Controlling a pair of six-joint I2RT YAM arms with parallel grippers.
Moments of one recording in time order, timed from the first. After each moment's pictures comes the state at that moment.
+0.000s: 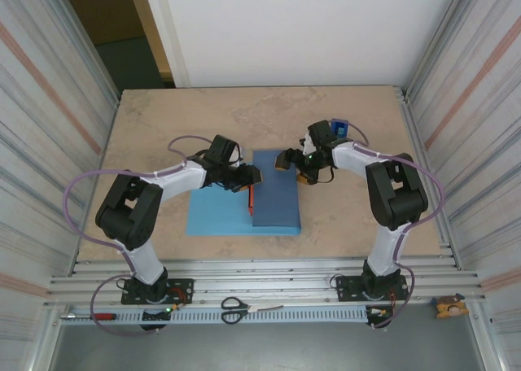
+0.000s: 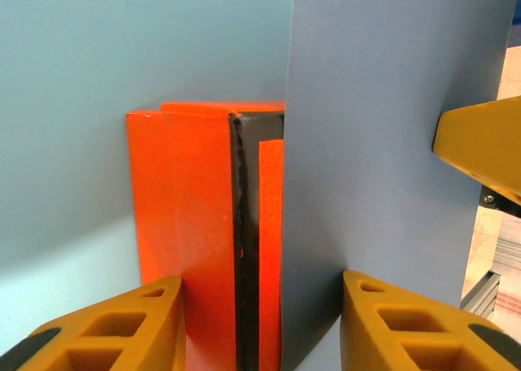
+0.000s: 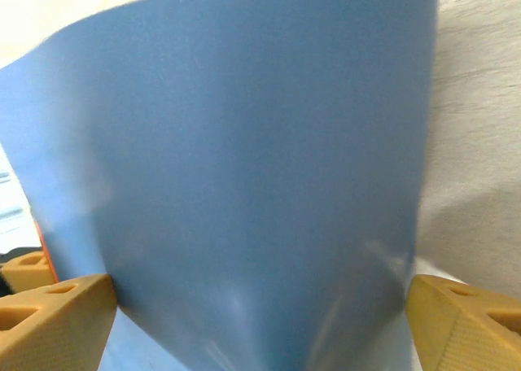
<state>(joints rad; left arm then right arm) -0.53 1.75 1.03 -0.24 0.45 -0.74 0.35 1.88 1.17 -0.40 -0.56 0.65</state>
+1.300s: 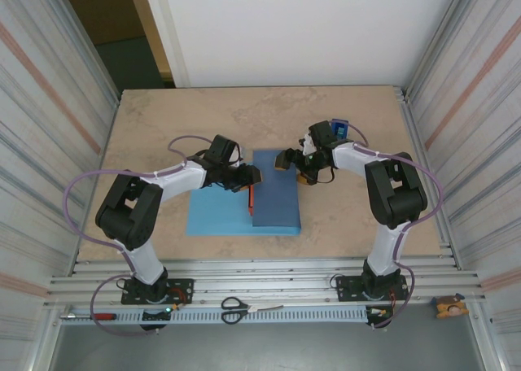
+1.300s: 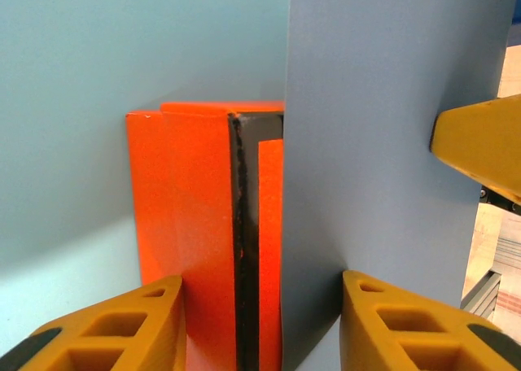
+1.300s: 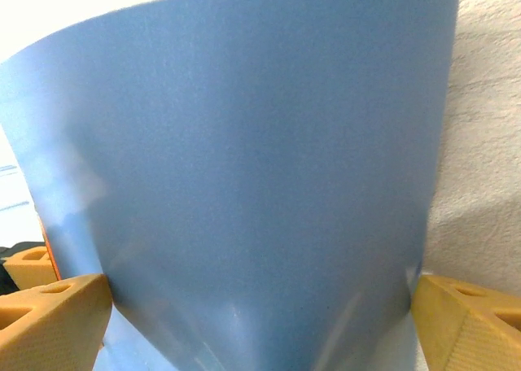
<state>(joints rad) -0.53 1.75 1.03 -0.24 0.45 -0.73 0.35 1.88 1.16 -0.38 -0.59 0.64</state>
